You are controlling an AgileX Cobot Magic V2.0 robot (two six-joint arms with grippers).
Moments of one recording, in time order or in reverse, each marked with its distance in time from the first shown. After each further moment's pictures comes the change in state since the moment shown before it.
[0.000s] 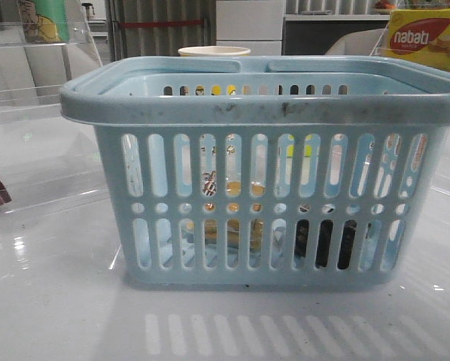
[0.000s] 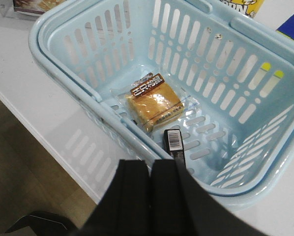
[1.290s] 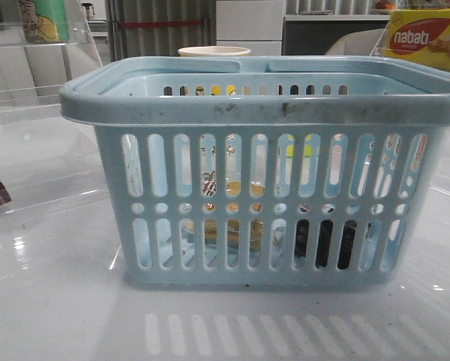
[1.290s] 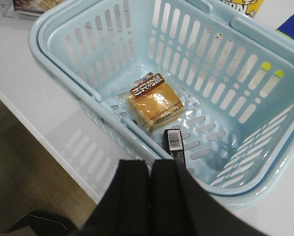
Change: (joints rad) left arm -0.041 0.000 0.000 -0.078 -0.061 0.142; right arm 0.000 0.000 0.000 0.000 0.002 0.000
